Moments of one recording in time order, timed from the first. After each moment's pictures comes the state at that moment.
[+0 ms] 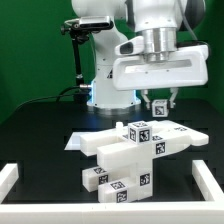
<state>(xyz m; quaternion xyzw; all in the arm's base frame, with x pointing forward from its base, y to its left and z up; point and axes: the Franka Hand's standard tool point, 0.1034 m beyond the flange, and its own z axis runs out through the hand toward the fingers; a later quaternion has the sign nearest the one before) 0.419 0.069 0.104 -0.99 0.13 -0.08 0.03</state>
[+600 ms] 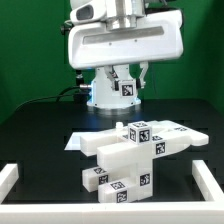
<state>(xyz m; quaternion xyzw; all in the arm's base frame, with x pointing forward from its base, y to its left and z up) 0.526 0.024 0.173 -0.99 0.07 -0.13 0.04</state>
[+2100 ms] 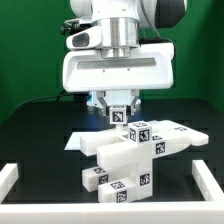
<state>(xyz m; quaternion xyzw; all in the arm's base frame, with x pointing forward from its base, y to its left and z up) 0.517 0.000 0.124 -0.99 0.06 -0.12 0.01</state>
